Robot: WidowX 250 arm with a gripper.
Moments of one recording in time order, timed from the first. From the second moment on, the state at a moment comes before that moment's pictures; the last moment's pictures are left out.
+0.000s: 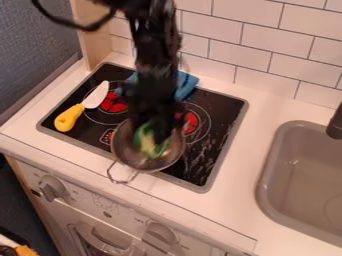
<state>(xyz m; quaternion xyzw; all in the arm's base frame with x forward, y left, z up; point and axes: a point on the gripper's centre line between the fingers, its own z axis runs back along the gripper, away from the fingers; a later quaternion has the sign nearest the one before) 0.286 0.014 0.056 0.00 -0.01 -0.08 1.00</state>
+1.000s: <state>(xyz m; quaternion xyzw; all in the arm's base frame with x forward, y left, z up) 0.396 -0.020 0.037 0.03 -0.01 -0.07 1.00</state>
